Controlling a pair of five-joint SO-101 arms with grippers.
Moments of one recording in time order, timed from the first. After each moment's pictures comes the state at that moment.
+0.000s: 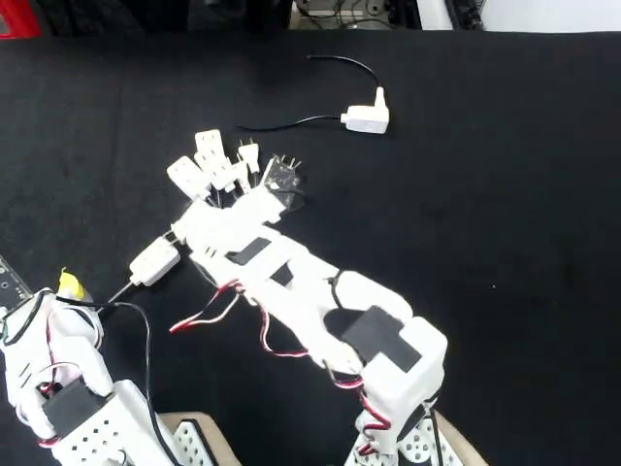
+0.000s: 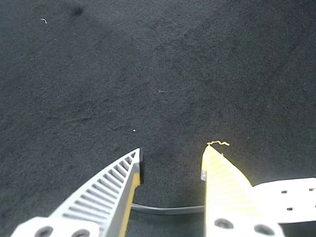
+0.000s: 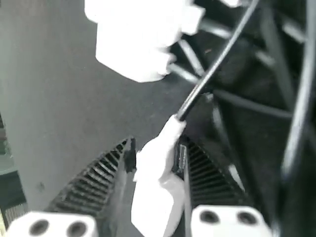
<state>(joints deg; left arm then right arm) -44.7 -103.7 87.9 58.9 1.6 -44.6 16.0 29.7 6.7 -79.3</state>
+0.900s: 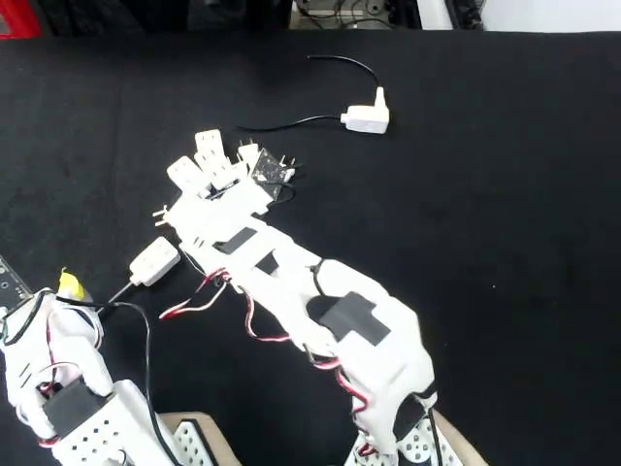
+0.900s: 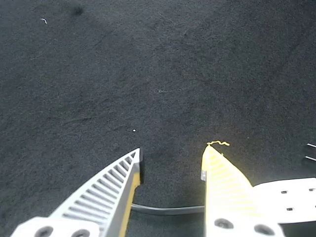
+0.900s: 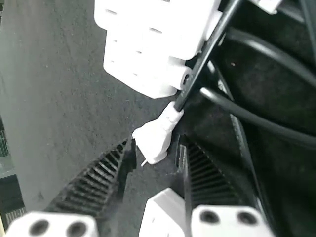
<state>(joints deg) -44.7 -103.7 87.9 58.9 1.6 -44.6 27.6 18.0 6.8 -79.3</state>
